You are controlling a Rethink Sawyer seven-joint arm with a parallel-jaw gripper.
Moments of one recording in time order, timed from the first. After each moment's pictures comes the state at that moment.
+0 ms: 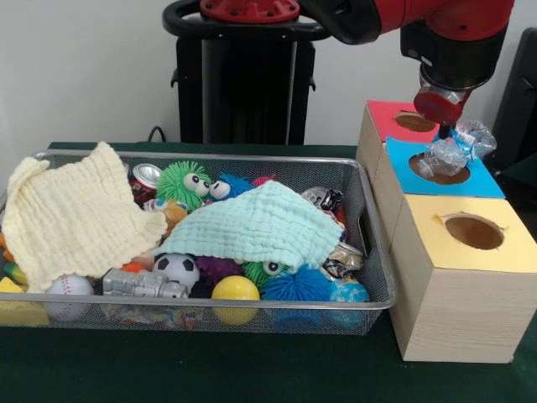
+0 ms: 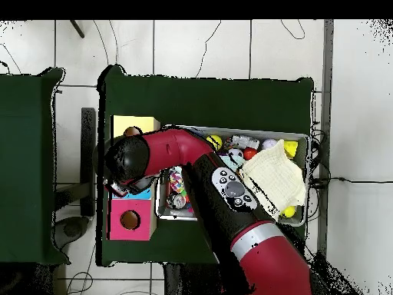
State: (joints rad) arm -0.38 -0.63 0.63 1.65 -0.25 1.02 1.13
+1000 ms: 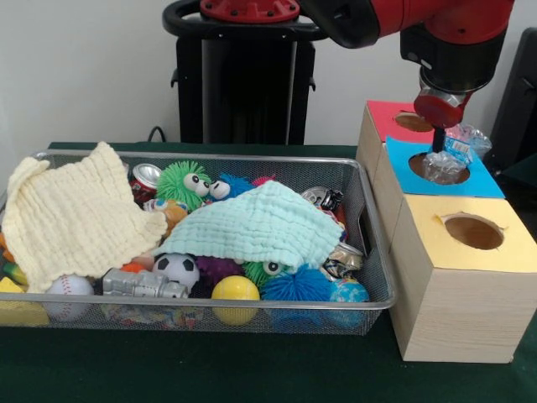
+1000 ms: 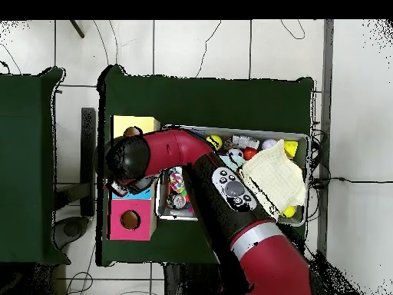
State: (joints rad) arm -0.38 -0.62 0.63 1.65 -0.25 1.01 1.13
